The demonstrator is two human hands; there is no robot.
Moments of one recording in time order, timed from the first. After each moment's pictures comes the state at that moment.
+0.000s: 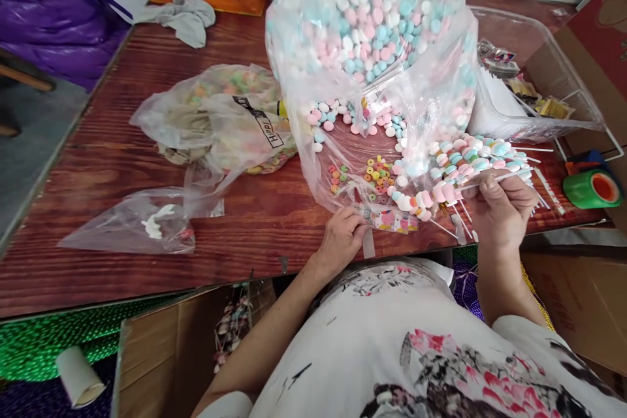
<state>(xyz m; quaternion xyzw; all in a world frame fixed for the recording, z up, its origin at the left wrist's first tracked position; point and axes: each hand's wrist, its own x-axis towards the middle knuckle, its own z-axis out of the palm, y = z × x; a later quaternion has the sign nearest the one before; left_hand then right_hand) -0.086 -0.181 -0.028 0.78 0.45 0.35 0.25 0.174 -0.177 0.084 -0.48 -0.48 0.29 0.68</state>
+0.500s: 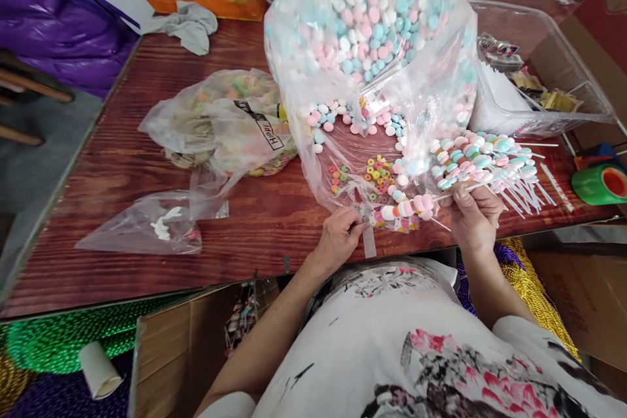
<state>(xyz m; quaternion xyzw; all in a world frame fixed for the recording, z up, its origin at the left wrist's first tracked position) -0.091 -0.178 -0.029 0.76 0.45 0.36 0.28 0.156 -0.185 0.052 -0.48 -0.41 0.37 0.68</state>
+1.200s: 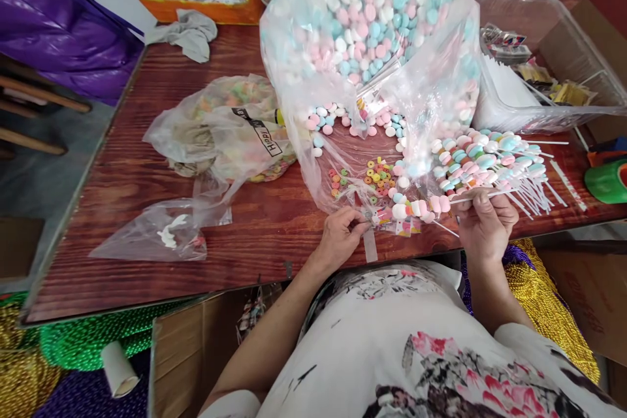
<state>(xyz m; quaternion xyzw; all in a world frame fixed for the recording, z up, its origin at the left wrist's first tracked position) -0.088 -0.167 -0.023 0.73 0.49 0.34 0.33 0.171 -0.190 0.039 -0.46 -0.36 0.36 0.73</state>
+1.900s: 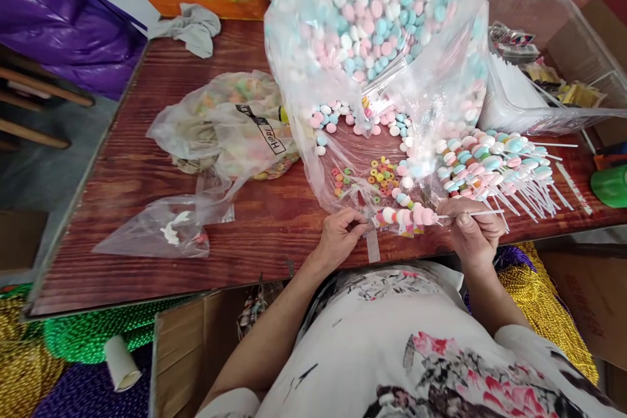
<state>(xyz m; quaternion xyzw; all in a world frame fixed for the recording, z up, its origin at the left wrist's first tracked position) -0.095 -0.168 -0.025 0.71 0.46 0.37 0.37 0.159 -0.197 0.026 -0.41 -0.49 0.34 0.69</state>
